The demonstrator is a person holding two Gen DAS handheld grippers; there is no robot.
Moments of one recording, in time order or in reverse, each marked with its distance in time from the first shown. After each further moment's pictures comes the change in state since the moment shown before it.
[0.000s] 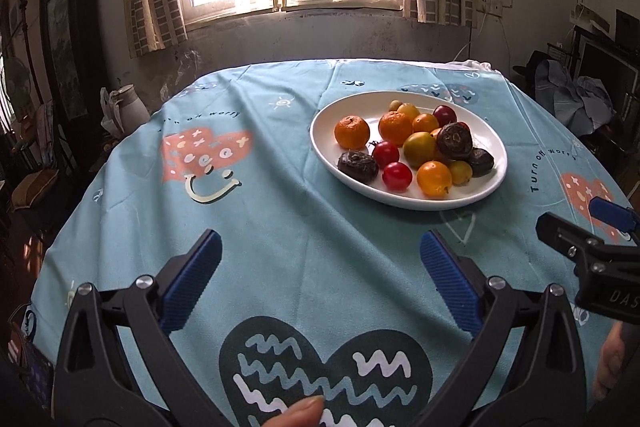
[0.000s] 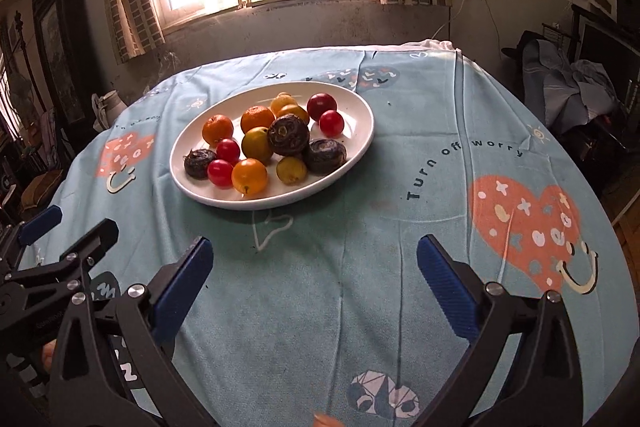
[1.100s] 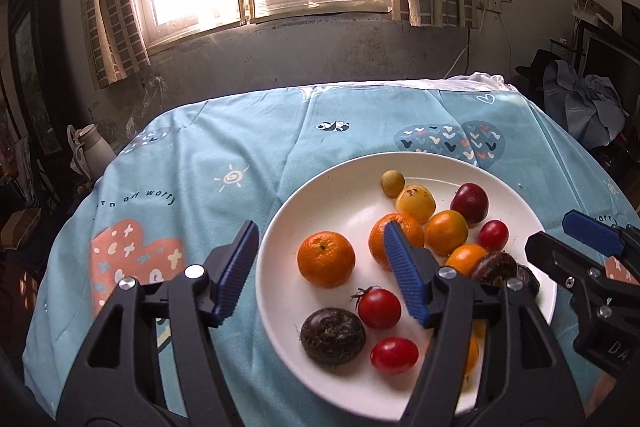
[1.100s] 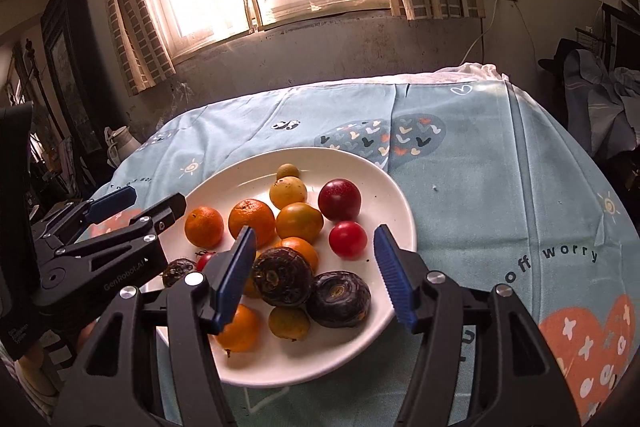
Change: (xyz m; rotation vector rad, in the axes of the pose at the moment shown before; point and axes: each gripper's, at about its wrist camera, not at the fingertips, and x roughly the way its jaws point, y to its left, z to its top) left arm 0.123 -0.037 0.110 0.075 -0.015 -0.010; right arm 0.081 -0.021 0.096 0.051 -0.086 0.136
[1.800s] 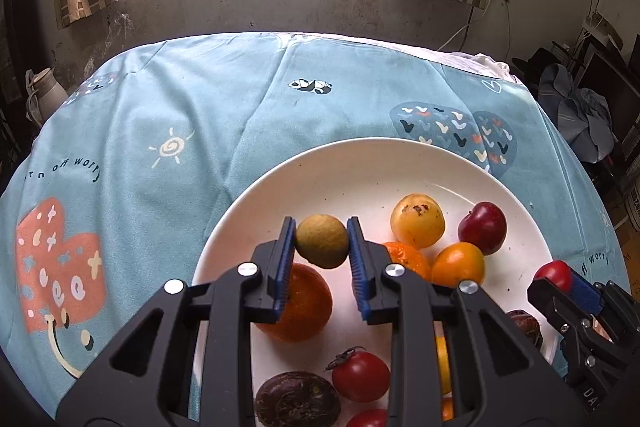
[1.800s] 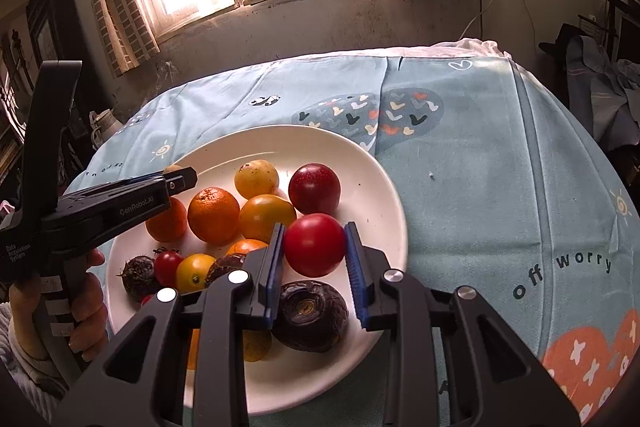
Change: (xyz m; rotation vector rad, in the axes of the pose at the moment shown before) left arm 0.095 0.002 0.020 -0.111 0.189 -0.142; right arm 0.049 -0.018 0.001 -0.006 0.108 -0.039
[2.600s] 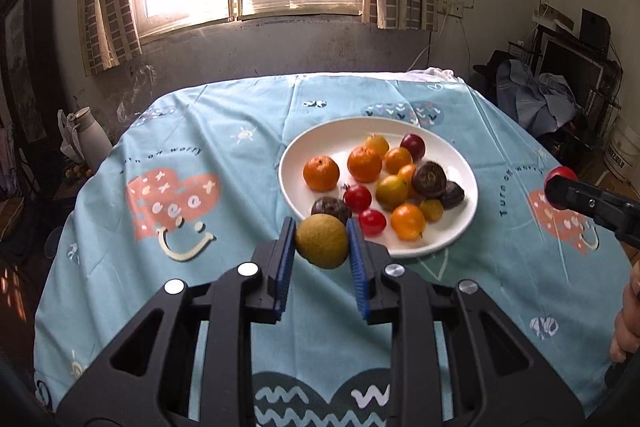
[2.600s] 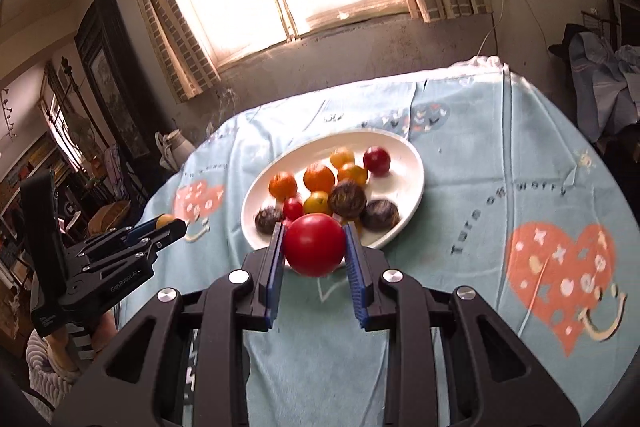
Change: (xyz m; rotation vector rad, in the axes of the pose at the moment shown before) left arm -0.198 0.023 -0.098 0.100 -0.168 -0.014; right arm -0.168 0.020 -0.038 0.043 -0.122 0.179
